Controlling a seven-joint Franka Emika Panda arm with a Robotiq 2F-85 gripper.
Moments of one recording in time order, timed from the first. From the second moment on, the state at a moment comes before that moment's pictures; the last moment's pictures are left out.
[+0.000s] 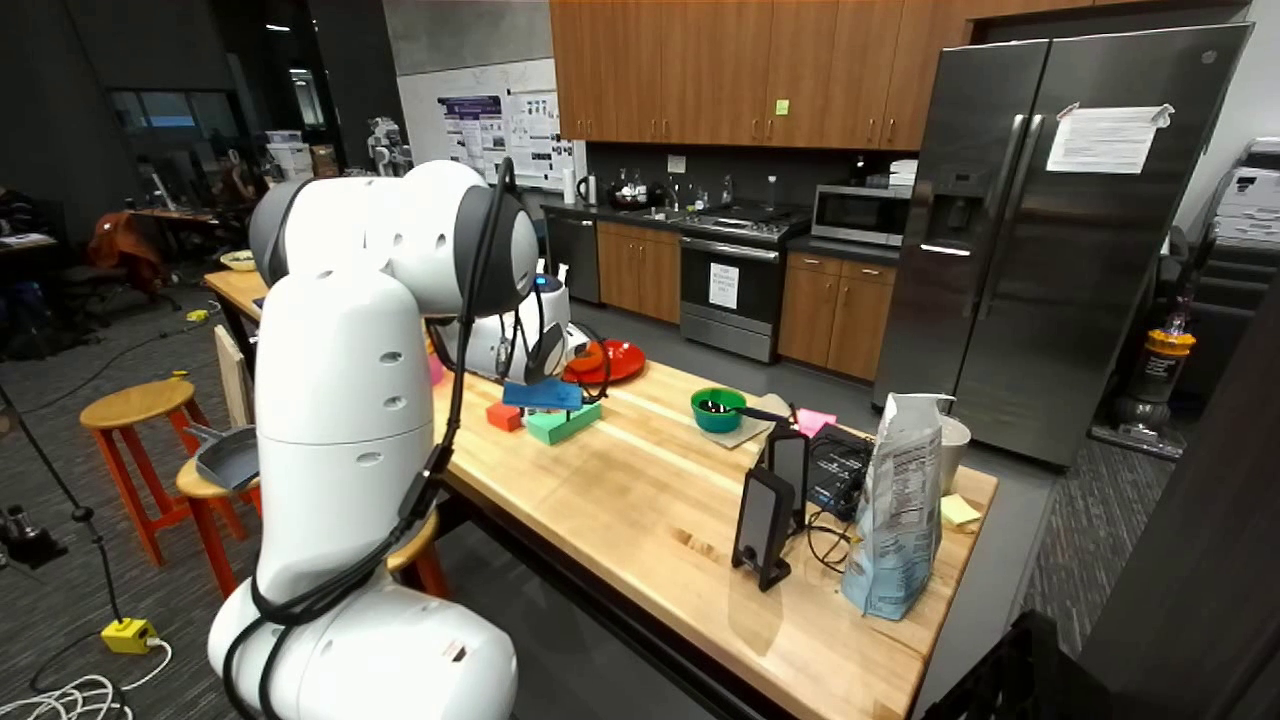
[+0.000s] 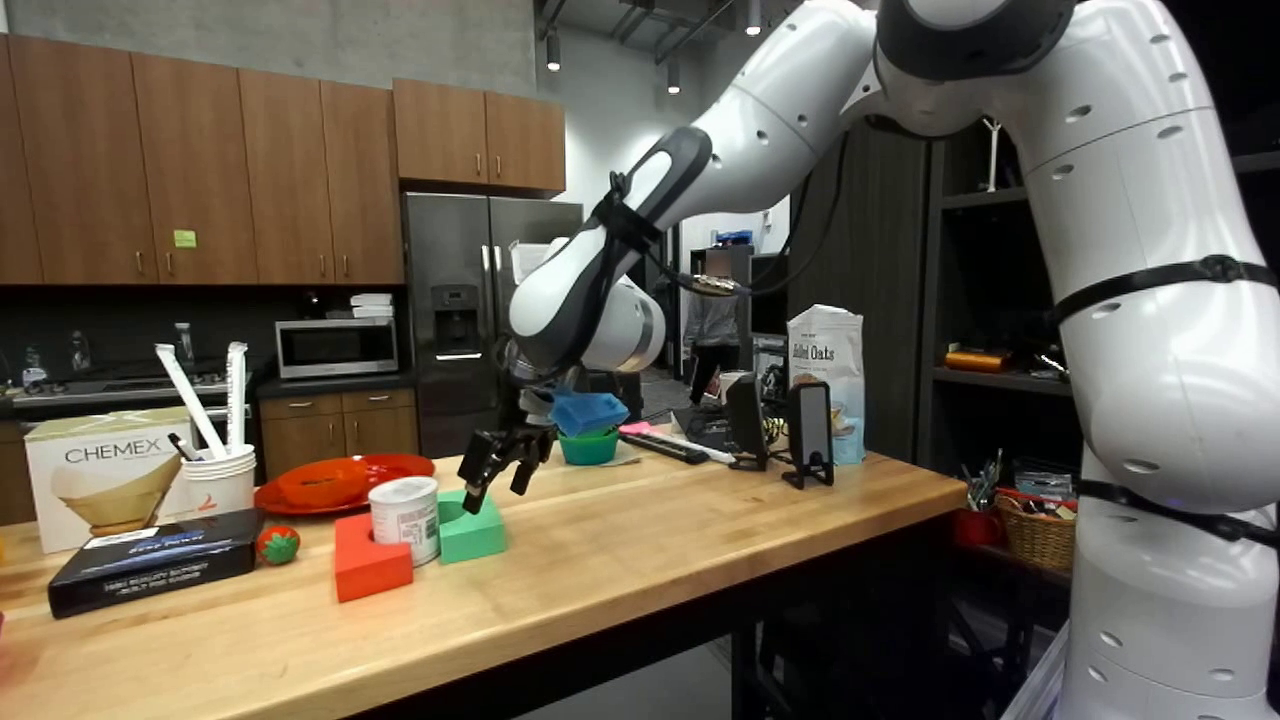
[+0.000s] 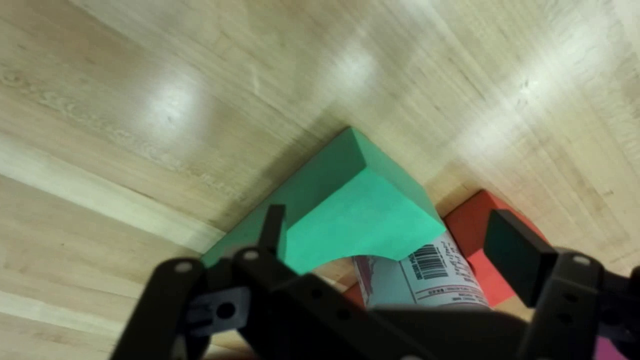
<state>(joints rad) 0.13 0.26 0.30 -2.16 0.22 2.76 -0.27</state>
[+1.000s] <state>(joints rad) 0.12 0.27 0.32 -2.17 0.28 2.72 -0.27</state>
